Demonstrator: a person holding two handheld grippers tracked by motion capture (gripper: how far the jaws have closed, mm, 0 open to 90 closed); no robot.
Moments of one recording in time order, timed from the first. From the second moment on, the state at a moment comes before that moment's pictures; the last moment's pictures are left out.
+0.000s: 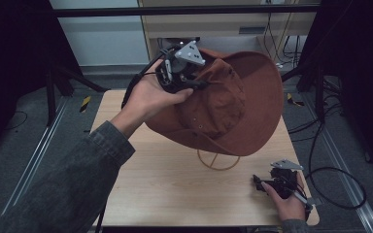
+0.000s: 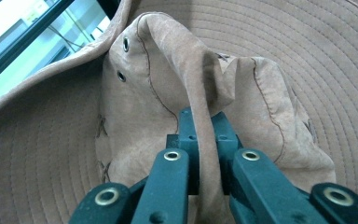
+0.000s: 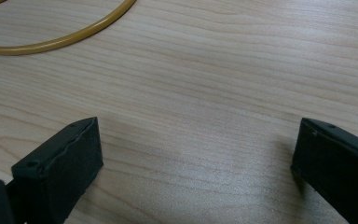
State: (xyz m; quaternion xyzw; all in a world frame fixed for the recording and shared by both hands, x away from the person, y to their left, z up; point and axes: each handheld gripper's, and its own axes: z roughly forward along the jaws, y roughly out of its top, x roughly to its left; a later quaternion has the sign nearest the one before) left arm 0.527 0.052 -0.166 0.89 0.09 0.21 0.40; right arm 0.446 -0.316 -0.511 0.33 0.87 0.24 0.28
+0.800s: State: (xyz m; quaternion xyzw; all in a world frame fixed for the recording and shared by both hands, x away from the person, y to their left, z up) left arm 0.550 -0.007 -0.198 0.91 0.09 0.17 0.37; right arm 0.446 -0.317 -0.510 0.32 0.87 0.24 0.28
